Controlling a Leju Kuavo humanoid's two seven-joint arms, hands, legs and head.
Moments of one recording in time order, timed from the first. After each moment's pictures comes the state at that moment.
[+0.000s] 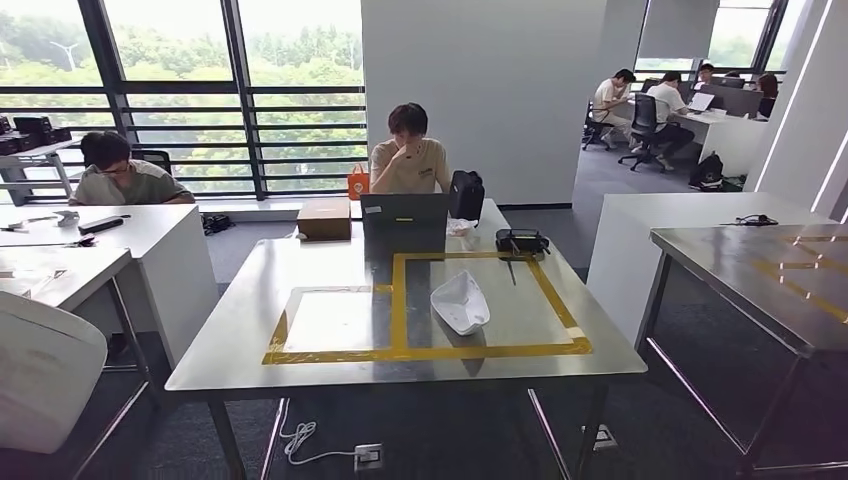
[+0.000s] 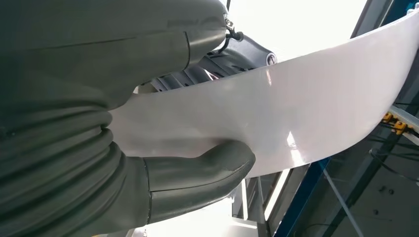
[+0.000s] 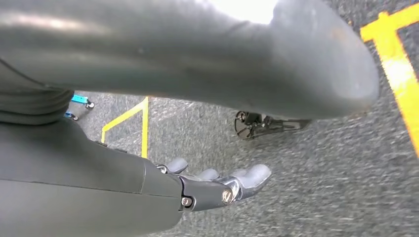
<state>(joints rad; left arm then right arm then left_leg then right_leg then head) -0.48 0.32 0.28 -1.38 0.86 -0.47 -0.35 -0.04 0.15 -0.53 -0.17 0.44 0.13 0.08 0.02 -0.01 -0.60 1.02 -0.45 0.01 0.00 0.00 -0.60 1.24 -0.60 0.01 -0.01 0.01</state>
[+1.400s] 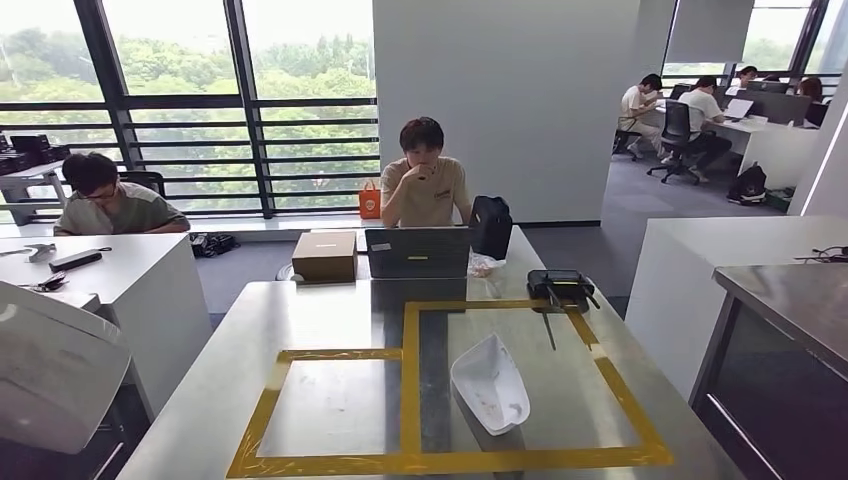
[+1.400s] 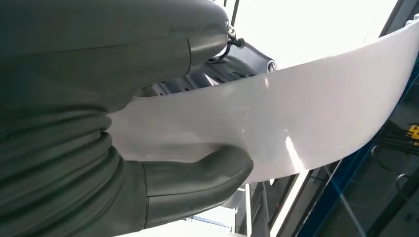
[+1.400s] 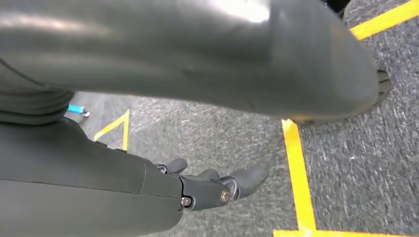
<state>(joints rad) -0.52 0.30 0.23 -1.33 0.84 -0.46 -0.35 -0.03 0.14 -0.54 -0.17 0.43 0.12 0.10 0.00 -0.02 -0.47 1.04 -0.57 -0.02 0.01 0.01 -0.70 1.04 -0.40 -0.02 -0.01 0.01</state>
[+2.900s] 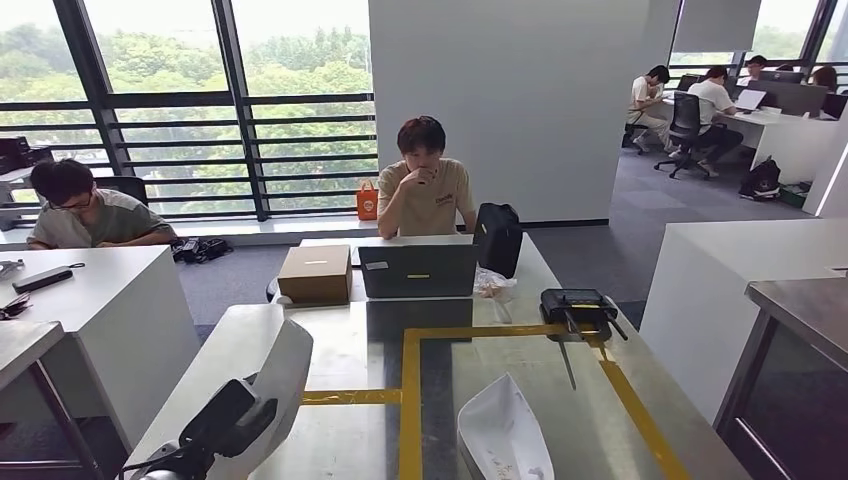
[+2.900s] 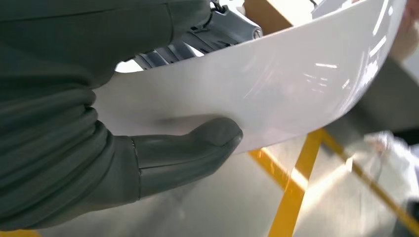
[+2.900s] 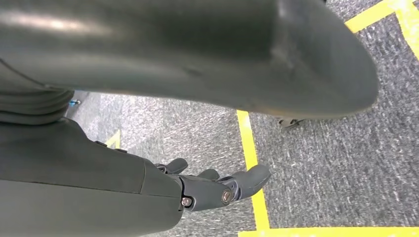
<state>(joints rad) -0.87 0.09 -0.41 -0.49 -0.20 -0.11 -0.51 -0.03 0.16 -0.60 -0.17 0.43 0.09 0.11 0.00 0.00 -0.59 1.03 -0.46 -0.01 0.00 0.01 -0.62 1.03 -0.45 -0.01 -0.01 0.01</state>
